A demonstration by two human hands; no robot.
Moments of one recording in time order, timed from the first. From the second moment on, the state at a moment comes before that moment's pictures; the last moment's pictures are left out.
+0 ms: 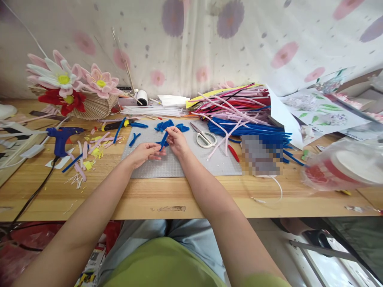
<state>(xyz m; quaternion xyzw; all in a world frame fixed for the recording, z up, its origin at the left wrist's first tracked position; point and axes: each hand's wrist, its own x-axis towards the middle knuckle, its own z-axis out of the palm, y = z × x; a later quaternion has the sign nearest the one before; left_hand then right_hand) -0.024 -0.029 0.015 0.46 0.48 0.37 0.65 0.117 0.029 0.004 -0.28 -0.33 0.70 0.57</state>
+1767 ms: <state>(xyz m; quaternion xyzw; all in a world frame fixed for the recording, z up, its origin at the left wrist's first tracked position) -0.035 -0.008 -0.017 0.62 0.59 0.45 0.26 0.106 0.031 -0.018 -0.37 -0.62 0.51 0.47</state>
